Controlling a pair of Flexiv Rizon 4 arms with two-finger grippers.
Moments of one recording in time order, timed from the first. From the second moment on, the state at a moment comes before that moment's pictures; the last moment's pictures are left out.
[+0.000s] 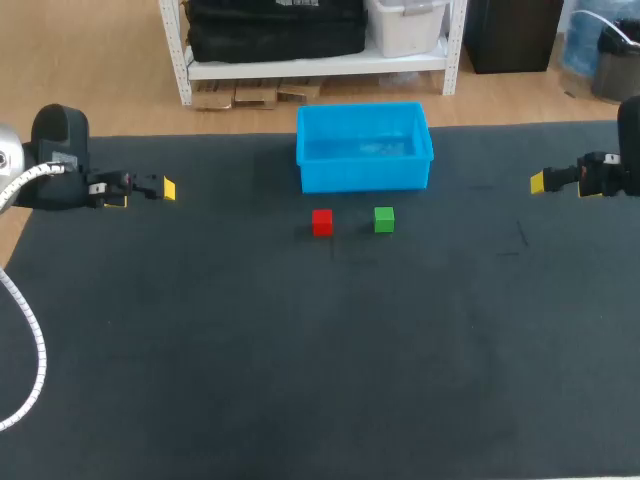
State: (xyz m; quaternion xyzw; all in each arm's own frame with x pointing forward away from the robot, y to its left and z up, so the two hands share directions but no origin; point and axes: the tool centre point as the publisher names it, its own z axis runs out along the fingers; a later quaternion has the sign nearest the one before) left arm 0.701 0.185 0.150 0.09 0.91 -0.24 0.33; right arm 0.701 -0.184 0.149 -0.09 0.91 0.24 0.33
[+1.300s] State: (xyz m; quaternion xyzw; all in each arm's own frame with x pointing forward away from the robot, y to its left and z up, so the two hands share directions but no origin) left arm 0.716 0.115 0.120 0.07 0.96 -0.19 0.20; right arm 0.701 -0.184 0.149 -0.09 0.91 0.24 0.33
